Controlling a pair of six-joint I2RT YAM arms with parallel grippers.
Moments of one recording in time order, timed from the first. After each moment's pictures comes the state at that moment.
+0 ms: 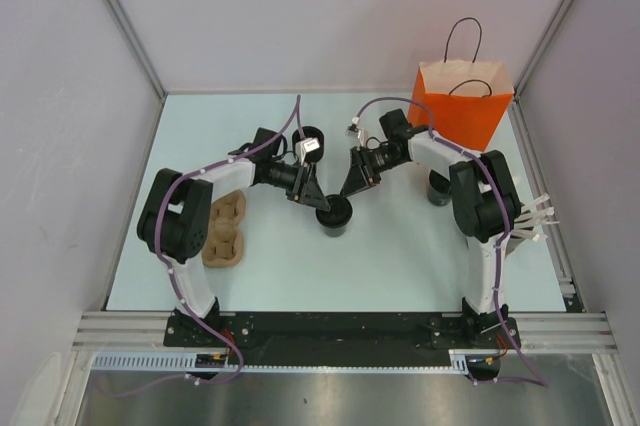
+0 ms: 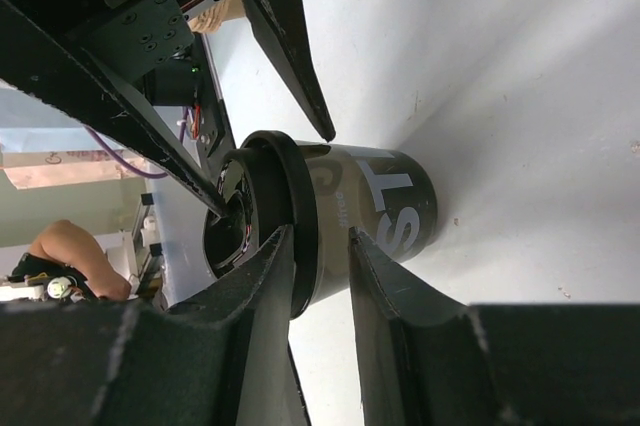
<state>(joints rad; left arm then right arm) -0.36 1.85 1.13 -0.32 1.06 -0.05 0.38 2.07 1.50 -0.59 -1.11 -0.02</state>
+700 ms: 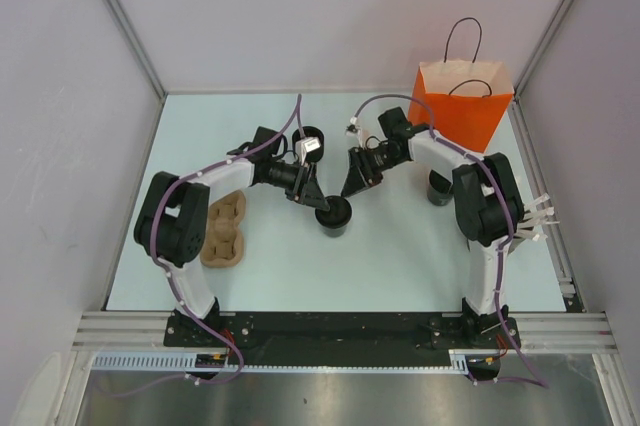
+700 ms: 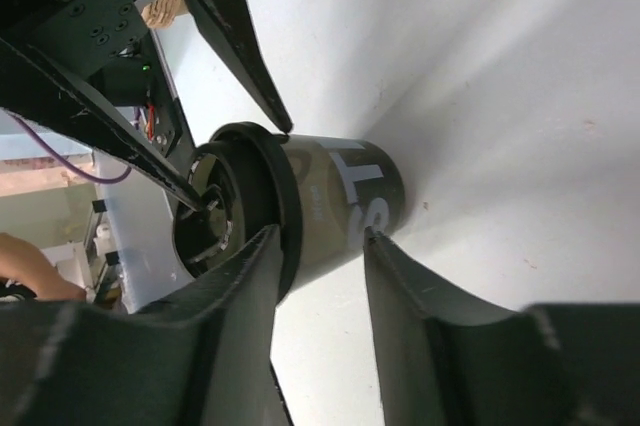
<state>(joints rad) -0.37 1.82 1.13 -0.34 1.01 -0.02 0.39 2.03 1.50 -0.62 -0.99 -0.06</state>
